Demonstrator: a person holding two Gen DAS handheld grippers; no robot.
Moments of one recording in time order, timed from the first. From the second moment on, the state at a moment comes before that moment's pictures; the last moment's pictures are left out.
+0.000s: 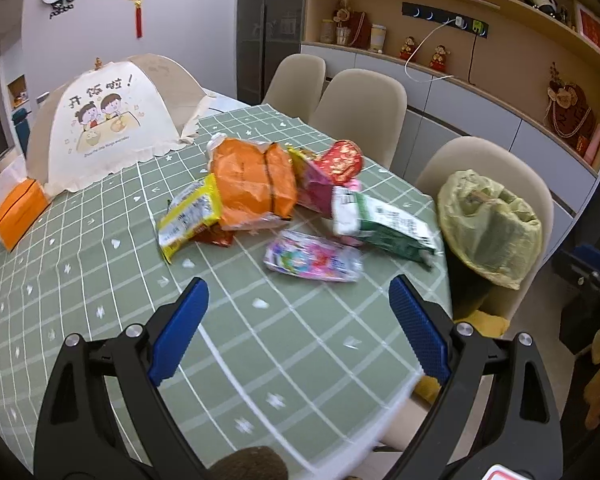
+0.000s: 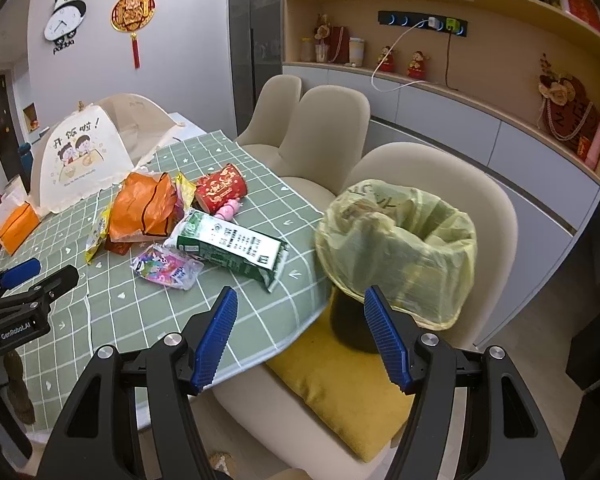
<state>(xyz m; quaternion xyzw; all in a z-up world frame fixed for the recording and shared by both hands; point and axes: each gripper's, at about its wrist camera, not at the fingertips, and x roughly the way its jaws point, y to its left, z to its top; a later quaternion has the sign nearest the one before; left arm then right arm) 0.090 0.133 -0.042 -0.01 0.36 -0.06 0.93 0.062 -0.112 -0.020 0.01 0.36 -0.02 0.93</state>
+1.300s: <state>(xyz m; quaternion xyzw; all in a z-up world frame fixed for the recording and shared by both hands) 0.234 0.229 -0.100 -0.08 0.47 -0.11 0.87 0.266 -0.032 -0.122 -0.22 0.44 0.31 0.81</state>
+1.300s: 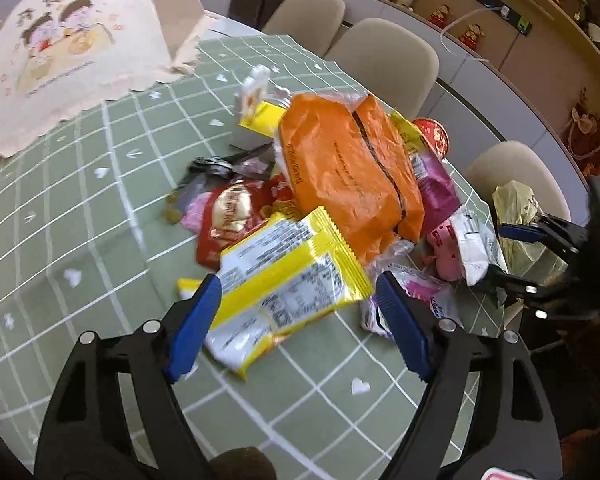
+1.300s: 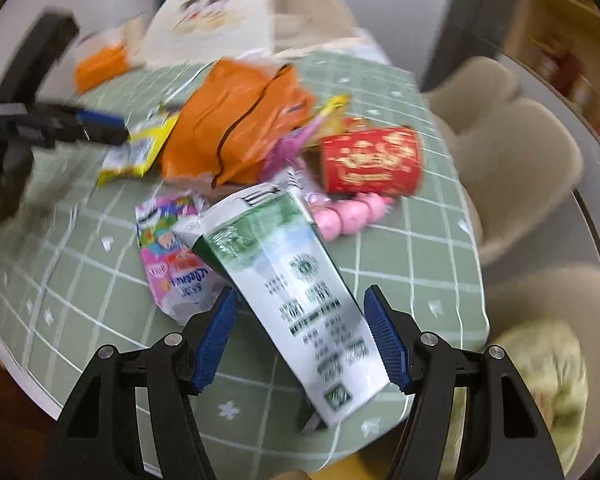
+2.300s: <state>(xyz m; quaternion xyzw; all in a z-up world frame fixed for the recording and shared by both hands) 0.262 0.258 -0.137 -0.03 0.52 -0.20 0.83 0.159 -0.072 -0.068 0.08 0.47 0.10 0.88</state>
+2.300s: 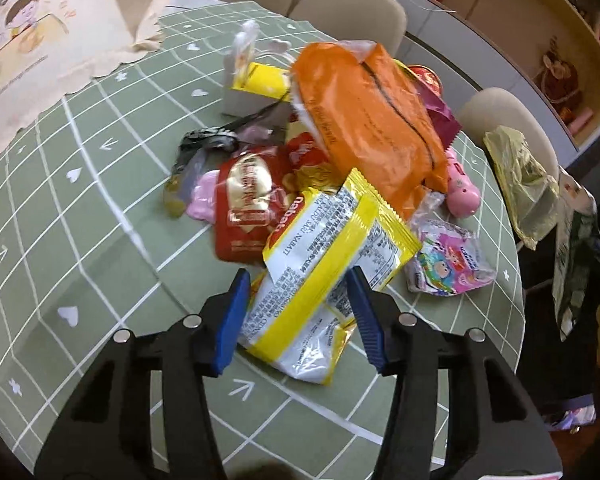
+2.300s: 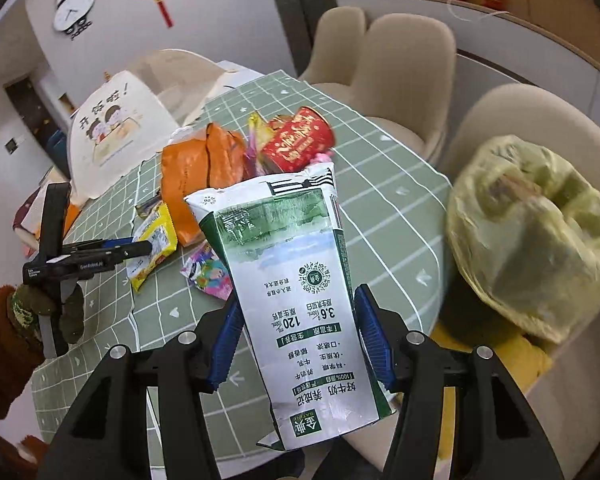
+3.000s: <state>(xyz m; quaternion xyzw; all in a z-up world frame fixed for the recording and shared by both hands) 0.217 0.182 0.017 -0.04 0.39 -0.15 0.91 0.167 -0.120 0.037 0.07 0.32 0.12 0.94</state>
